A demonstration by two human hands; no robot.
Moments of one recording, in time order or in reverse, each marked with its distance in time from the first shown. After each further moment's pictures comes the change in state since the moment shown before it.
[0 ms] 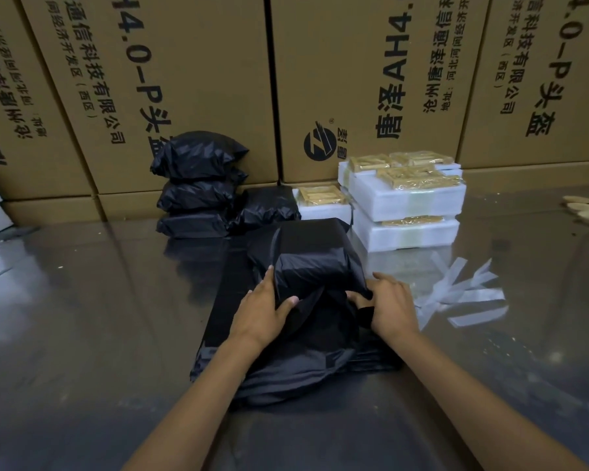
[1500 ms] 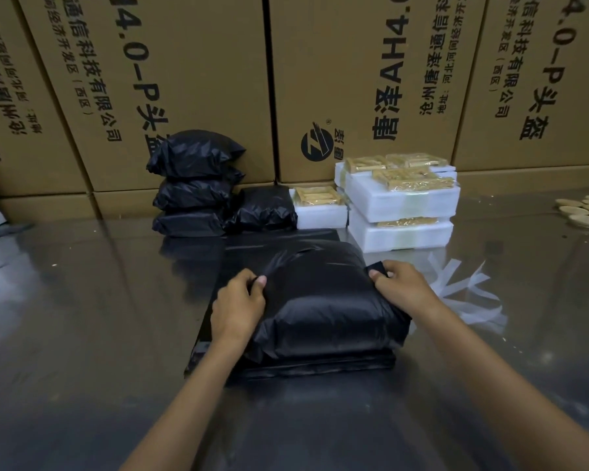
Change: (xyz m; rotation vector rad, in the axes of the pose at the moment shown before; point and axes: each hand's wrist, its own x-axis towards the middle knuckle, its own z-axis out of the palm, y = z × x) left_hand -0.018 0.012 -0.025 -0.169 0.347 -0.190; right_hand 0.006 -0.004 -0.062 0.388 -0.180 0.241
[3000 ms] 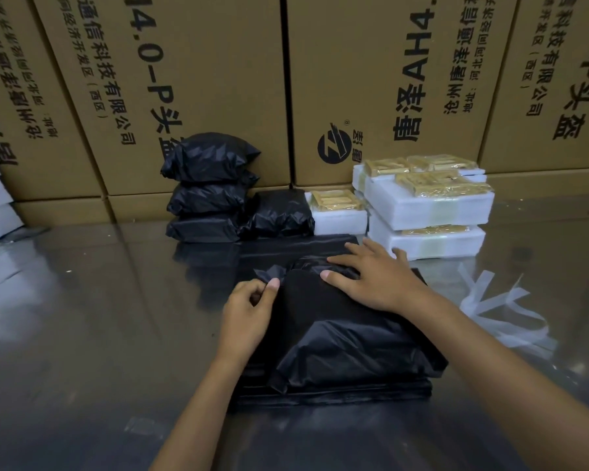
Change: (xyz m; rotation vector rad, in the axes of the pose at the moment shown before) left_hand 0.017 -0.017 -0.007 -0.388 -0.034 0.018; right_hand 0.029 -0.061 0.033 -0.574 -0.202 -0.400
